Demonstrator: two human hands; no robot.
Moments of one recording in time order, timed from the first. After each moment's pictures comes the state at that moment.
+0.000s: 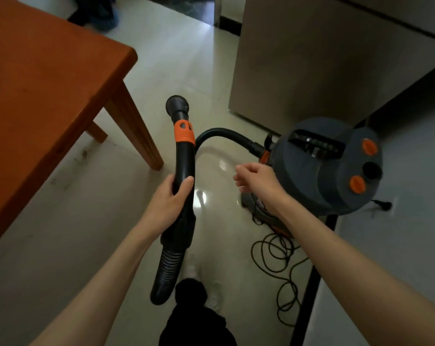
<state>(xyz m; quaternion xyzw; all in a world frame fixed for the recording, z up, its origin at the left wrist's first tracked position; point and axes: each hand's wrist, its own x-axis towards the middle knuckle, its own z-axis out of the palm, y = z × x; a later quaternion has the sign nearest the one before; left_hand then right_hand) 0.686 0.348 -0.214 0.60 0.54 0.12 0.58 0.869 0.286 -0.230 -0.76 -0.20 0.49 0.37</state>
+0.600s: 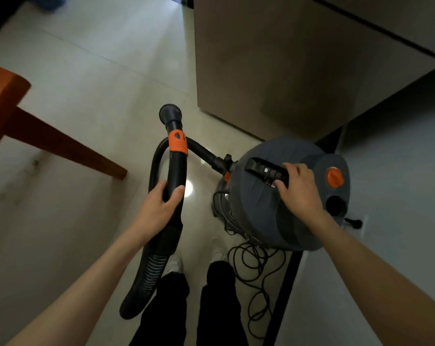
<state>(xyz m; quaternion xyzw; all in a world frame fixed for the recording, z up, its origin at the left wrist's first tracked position) 0.860 0.400 -0.263 0.63 0.55 0.03 0.55 1.113 0.270 -0.294 -0.90 -0.38 0.23 0.05</state>
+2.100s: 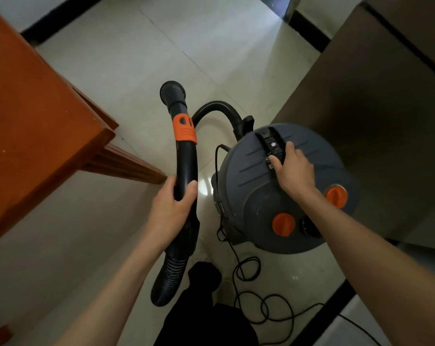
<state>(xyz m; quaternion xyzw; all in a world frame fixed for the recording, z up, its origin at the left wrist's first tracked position) 0.860 0.580 -0.279 0.49 0.69 0.19 0.50 1.101 0.607 -0.340 -0.83 -0.50 0.26 0.01</state>
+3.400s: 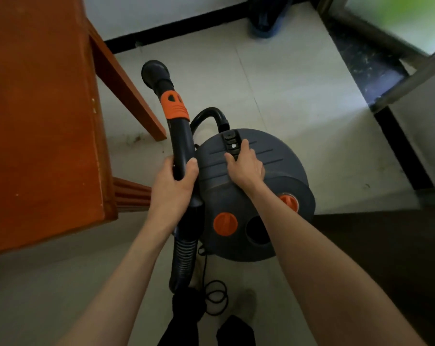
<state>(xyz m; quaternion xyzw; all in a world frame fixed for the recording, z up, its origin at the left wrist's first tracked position) 0.889 0.772 -0.269 0.32 0.81 0.36 0.35 0.994 0.871 -0.346 -0.66 -0.64 0.39 0.01</state>
